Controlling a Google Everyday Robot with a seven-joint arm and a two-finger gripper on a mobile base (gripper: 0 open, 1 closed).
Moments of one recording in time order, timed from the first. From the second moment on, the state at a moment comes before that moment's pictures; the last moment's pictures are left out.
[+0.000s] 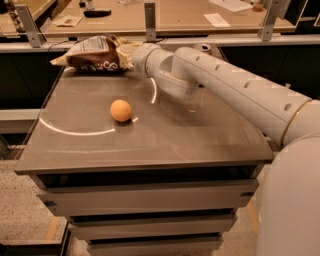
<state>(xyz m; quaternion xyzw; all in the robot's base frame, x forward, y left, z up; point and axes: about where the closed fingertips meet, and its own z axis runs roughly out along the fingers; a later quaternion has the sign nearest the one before) 0.797 0.105 0.909 -0.35 0.65 0.18 0.65</state>
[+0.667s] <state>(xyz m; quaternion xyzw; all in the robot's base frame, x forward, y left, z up) 0.735 0.011 0.934 -0.29 0.68 0.17 0.65</state>
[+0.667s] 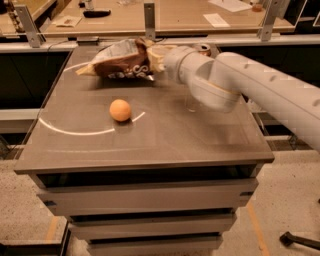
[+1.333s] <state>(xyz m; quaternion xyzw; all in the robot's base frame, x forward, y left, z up) 0.656 -0.083 0.905 -0.23 0.74 0.12 0.62</state>
